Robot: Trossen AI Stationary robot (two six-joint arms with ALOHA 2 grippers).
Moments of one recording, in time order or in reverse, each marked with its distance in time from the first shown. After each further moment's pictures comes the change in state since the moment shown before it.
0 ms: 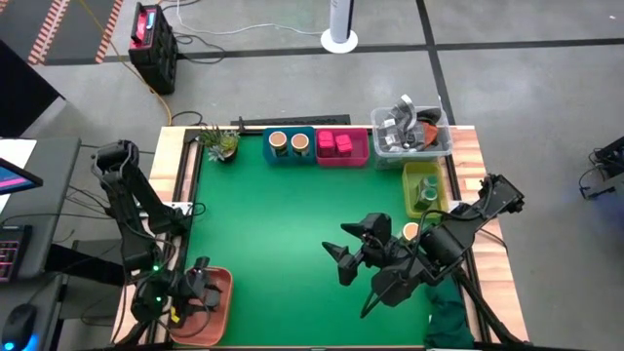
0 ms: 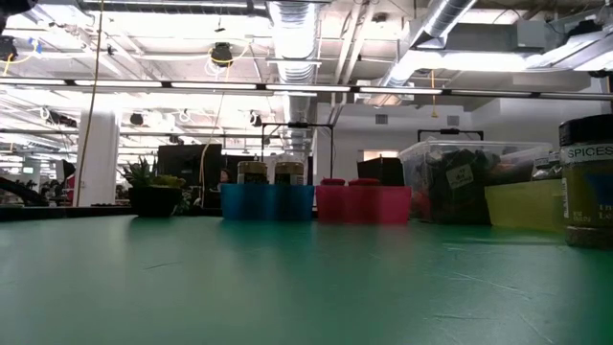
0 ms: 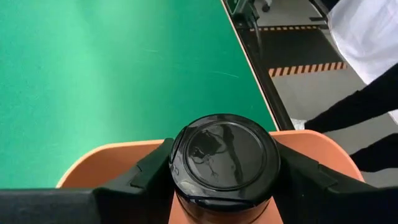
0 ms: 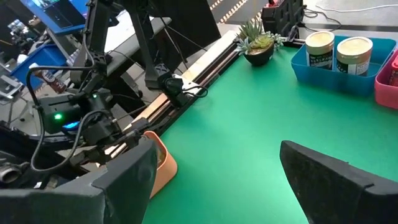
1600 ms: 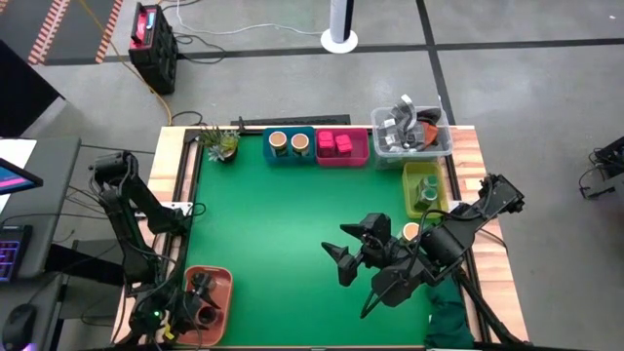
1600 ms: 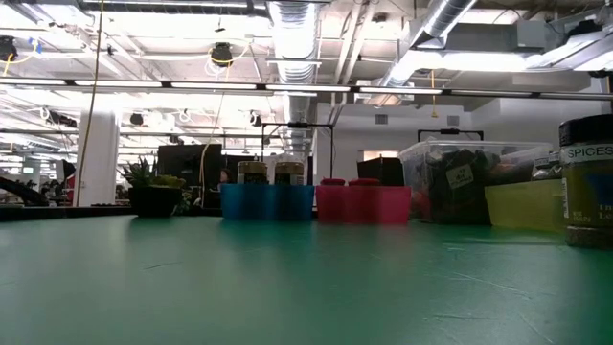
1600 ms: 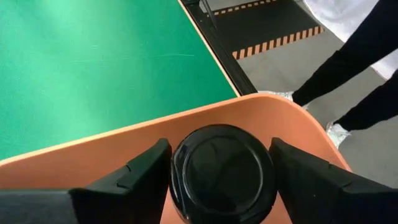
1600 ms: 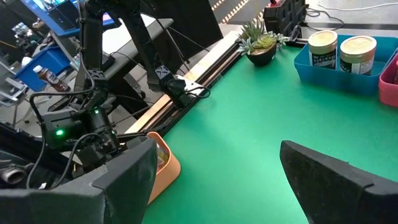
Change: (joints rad) left arm -0.058 0.160 0.002 0.176 0.064 0.155; right arm 0.000 0.000 0.000 0.014 0.000 0.000
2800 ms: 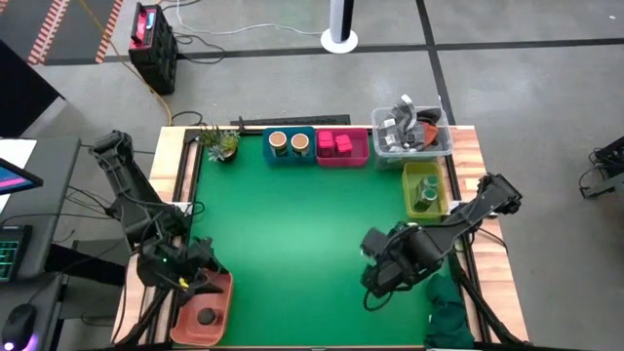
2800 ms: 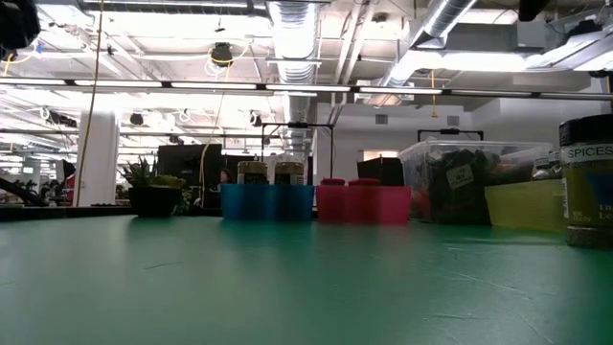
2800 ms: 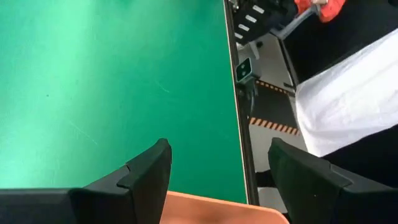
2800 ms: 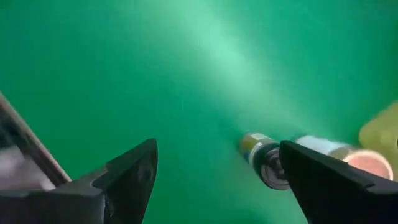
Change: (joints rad) left arm 0.276 -0.444 0.000 -0.227 0.045 -0.282; right arm -0.044 0.007 -0.159 -0.545 -0.672 0.025
